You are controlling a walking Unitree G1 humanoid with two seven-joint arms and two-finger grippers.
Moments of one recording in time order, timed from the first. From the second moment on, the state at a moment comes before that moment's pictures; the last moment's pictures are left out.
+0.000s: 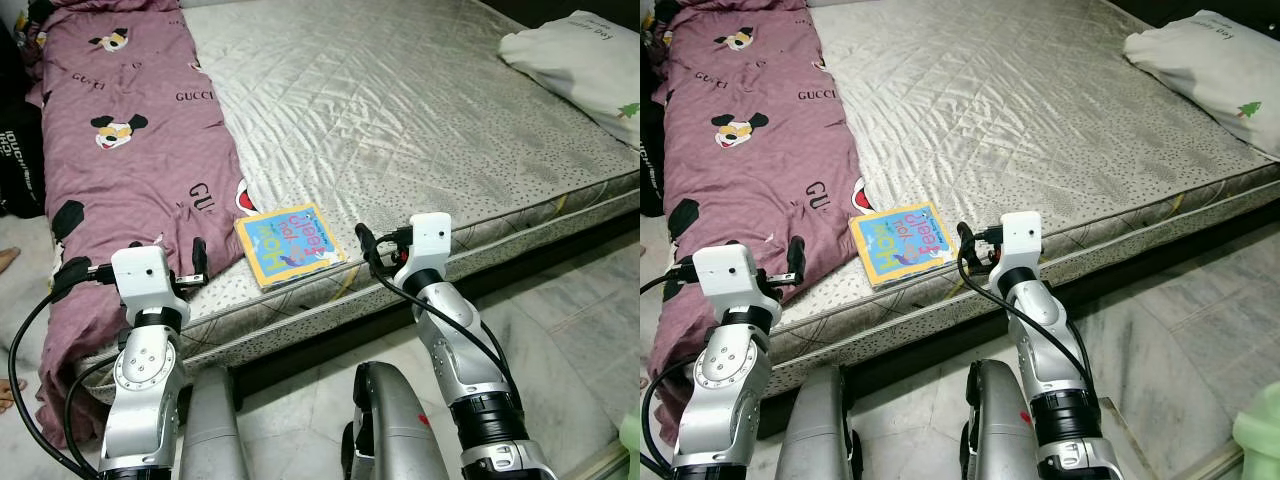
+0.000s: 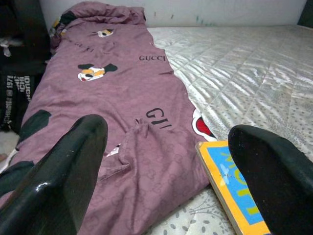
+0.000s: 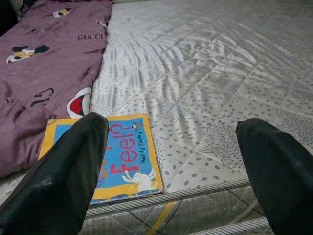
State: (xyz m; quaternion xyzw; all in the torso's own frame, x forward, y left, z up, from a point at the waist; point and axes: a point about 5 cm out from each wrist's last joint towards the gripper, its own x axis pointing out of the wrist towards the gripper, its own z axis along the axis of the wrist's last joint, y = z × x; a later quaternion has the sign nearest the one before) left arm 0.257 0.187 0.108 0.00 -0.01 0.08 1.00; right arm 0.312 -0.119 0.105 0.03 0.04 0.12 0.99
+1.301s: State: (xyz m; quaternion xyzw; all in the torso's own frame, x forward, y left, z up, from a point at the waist) left arm 0.260 0.183 0.109 -0.02 0.00 0.08 1.00; right arm 0.315 -0.116 0.105 0.01 0.04 0.13 0.99
